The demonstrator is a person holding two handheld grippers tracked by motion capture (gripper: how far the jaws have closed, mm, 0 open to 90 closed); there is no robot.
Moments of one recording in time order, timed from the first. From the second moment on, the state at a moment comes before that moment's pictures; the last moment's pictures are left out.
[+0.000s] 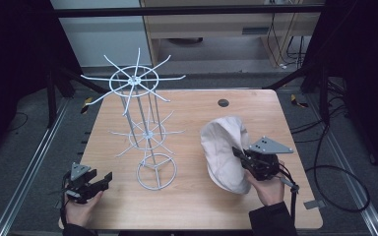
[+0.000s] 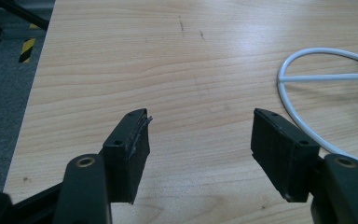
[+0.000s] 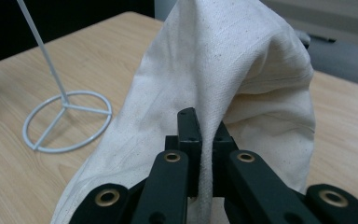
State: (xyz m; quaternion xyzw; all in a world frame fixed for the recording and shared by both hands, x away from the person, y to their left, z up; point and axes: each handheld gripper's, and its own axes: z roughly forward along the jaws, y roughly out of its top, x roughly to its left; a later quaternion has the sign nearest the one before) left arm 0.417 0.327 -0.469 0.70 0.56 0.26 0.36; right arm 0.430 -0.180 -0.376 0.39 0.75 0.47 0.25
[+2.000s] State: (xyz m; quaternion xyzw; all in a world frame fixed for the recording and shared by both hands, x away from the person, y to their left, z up) left arm 0.417 0.327 -0.469 0.70 0.56 0.26 0.36; right arm 0.376 -0.179 -0.273 0.25 0.64 0.63 0.36
